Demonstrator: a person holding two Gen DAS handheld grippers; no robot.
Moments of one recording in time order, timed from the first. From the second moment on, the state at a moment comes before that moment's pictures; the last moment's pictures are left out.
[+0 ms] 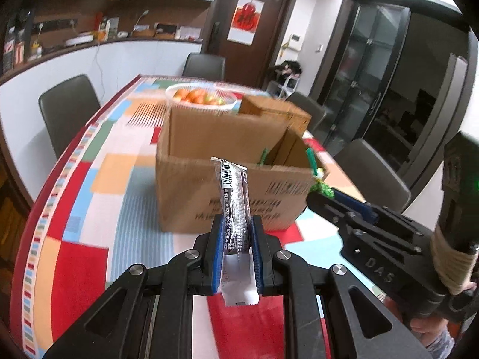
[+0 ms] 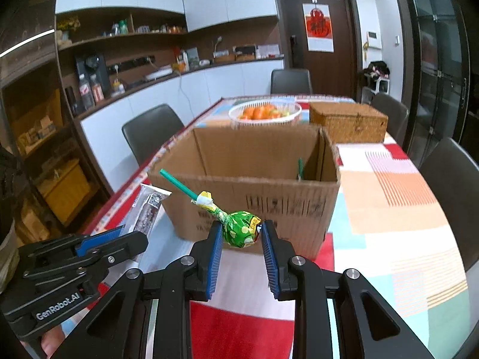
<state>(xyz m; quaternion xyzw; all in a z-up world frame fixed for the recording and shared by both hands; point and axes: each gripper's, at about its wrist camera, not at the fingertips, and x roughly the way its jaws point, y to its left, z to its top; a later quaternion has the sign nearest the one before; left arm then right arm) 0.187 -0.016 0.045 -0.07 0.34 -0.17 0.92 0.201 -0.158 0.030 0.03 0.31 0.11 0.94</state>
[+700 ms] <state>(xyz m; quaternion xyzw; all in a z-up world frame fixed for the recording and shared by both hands) 0.223 -0.030 0.117 -0.02 0.26 -0.16 0.95 0.231 -0.162 0.098 0.02 0.24 0.10 0.96</state>
